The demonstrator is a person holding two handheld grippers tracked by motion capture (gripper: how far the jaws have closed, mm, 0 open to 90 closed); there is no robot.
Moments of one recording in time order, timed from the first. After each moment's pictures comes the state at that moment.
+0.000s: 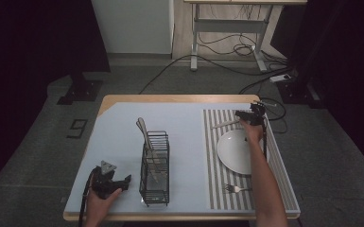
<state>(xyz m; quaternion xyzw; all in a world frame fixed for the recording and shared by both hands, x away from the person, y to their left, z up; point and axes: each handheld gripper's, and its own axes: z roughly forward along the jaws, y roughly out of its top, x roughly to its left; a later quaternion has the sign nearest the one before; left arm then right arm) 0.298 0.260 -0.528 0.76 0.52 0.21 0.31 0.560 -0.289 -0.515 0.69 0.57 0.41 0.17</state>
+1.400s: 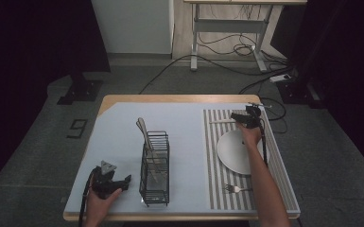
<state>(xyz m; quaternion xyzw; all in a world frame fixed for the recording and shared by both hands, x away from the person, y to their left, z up) 0.297 0.260 -0.528 0.76 0.52 0.21 0.31 0.544 -0.271 -0.510 0.66 0.60 0.42 0.17</state>
